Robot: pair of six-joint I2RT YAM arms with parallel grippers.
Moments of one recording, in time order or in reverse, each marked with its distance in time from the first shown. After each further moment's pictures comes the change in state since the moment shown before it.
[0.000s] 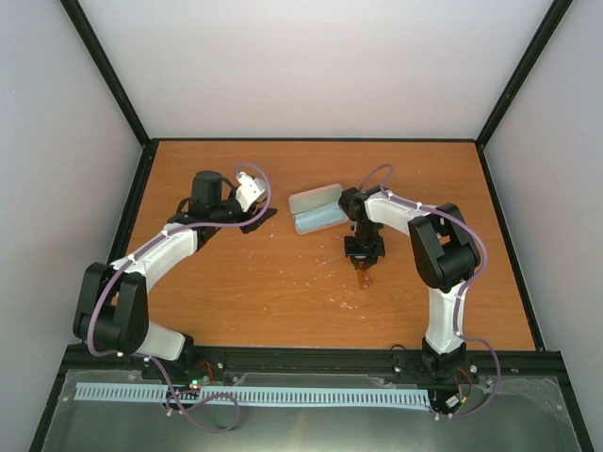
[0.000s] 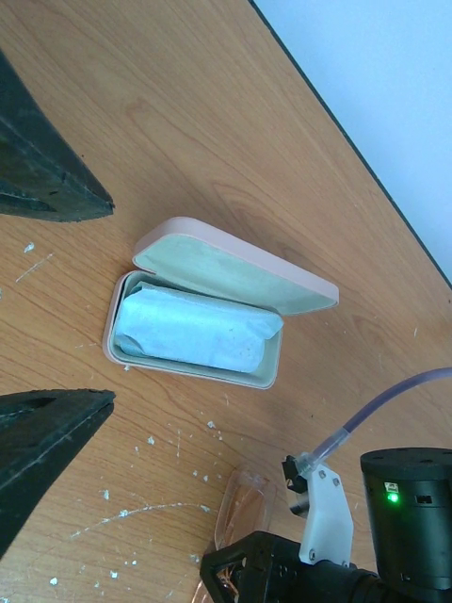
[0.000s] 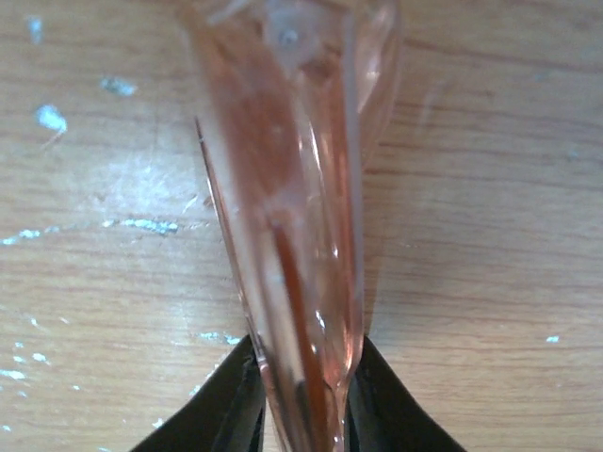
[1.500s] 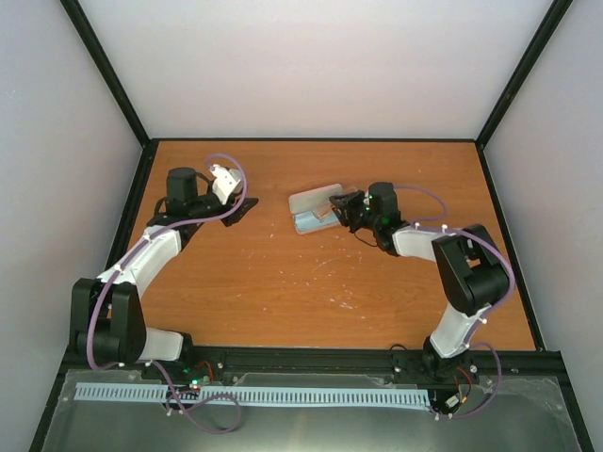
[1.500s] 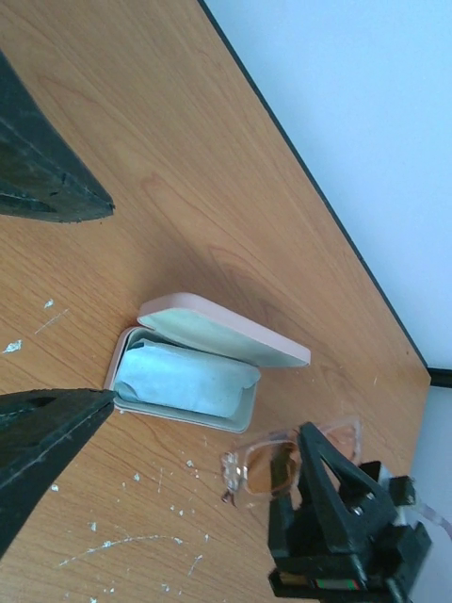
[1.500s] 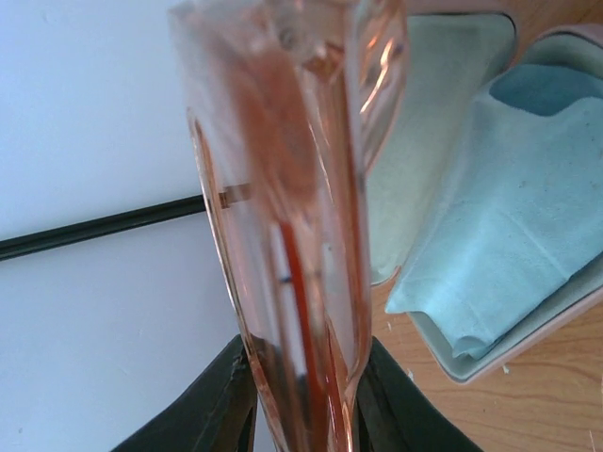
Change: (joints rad) left arm 0.148 -0.073 -0.009 0.001 0.084 -0.039; right arm -0.097 -0.280 -0.515 1.556 -0.268 1.025
